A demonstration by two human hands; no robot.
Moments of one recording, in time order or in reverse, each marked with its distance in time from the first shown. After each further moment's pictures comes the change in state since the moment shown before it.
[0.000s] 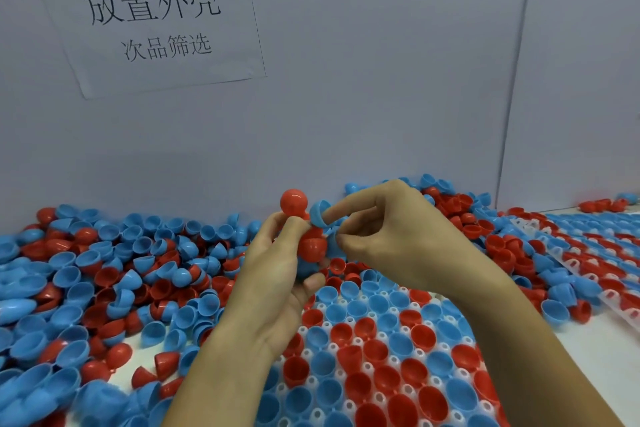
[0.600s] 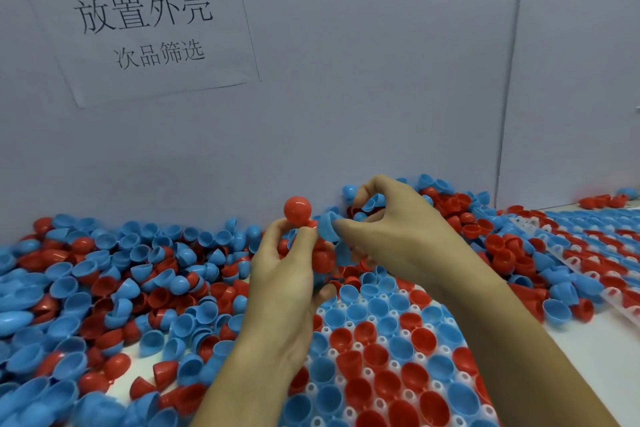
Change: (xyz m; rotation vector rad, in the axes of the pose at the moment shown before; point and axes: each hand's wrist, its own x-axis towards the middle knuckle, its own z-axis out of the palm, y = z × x) left_hand -0.001 -0.014 0.013 0.074 0.093 0.086; right_hand 0.004 0.003 0.001 0.140 0.145 0.236
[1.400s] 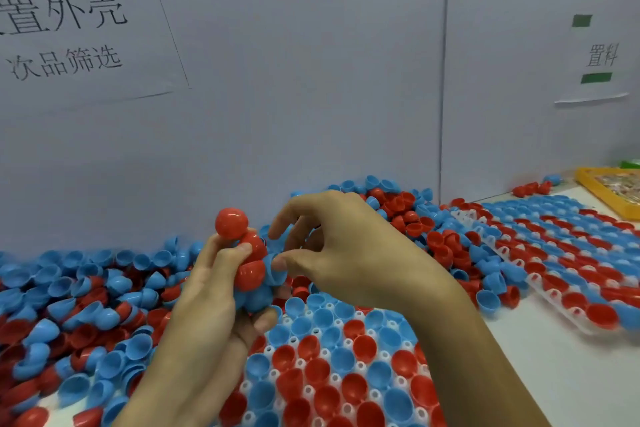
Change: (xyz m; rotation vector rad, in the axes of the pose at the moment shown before) left_hand 0.001 0.002 0.004 -0.052 -0.146 -0.028; right_hand -0.005 0.001 -0.031 -0.178 -0.164 -0.235
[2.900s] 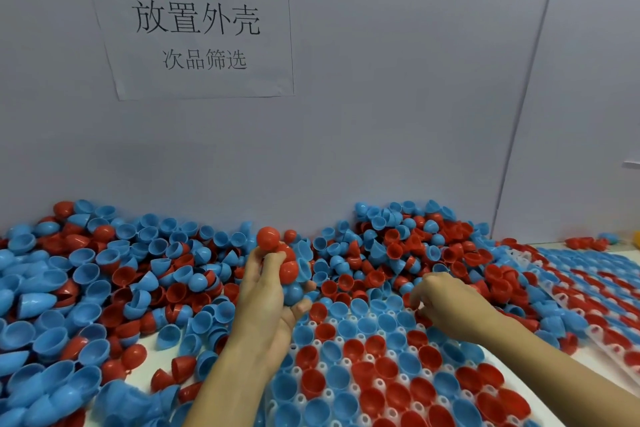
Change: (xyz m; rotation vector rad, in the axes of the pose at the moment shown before) left_hand 0.015 -0.007 -0.068 -0.207 0.175 -0.039; right_hand 0.014 0.137 0.031 -0.849 -0.252 0.244
